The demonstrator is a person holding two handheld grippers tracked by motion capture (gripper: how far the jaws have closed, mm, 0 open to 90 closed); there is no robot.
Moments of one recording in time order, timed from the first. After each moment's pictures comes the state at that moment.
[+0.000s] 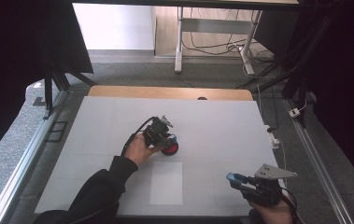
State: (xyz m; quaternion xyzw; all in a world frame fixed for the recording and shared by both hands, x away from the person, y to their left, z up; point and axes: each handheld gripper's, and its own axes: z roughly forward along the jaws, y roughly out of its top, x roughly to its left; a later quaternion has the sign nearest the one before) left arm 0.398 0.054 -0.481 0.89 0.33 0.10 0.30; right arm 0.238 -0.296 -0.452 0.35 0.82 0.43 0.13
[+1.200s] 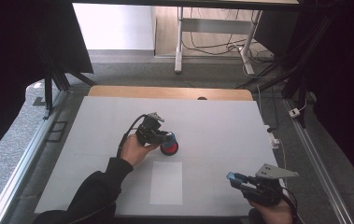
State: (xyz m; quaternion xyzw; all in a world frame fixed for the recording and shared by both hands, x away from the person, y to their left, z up) left arm 0.402 0.082 -0.477 0.86 0.36 0.02 0.37; right arm 0.239 -0.298 -0.452 0.36 0.82 0.44 0.13
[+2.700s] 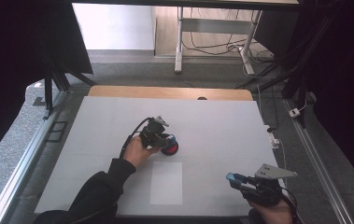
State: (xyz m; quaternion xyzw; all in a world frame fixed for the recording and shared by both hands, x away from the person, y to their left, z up) left arm 0.402 0.071 -0.488 0.87 0.35 0.05 0.34; right arm 0.239 -0.297 -0.452 0.35 0.82 0.43 0.13
